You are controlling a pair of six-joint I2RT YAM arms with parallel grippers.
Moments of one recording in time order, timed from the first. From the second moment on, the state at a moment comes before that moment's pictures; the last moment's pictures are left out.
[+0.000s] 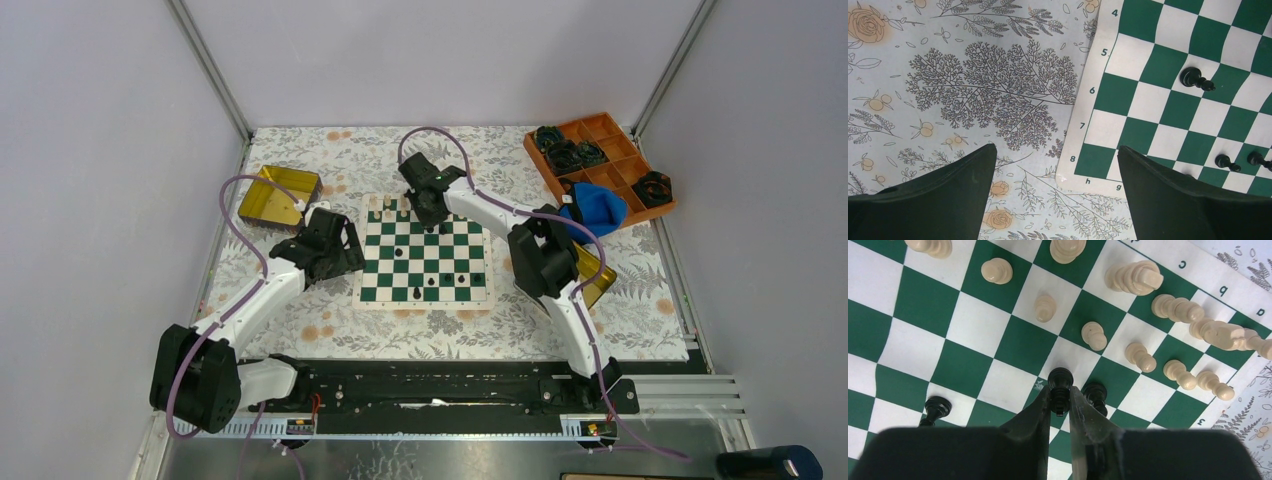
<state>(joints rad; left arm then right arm) -0.35 1.21 0.77 -0.55 -0.23 -0.56 0.72 2.33 1.98 -0.76 0.16 0.19</state>
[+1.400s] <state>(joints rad) -0.35 1.17 0.77 -0.55 -0.17 -0.56 0.94 1.75 1.52 -0.80 0.28 0.33</state>
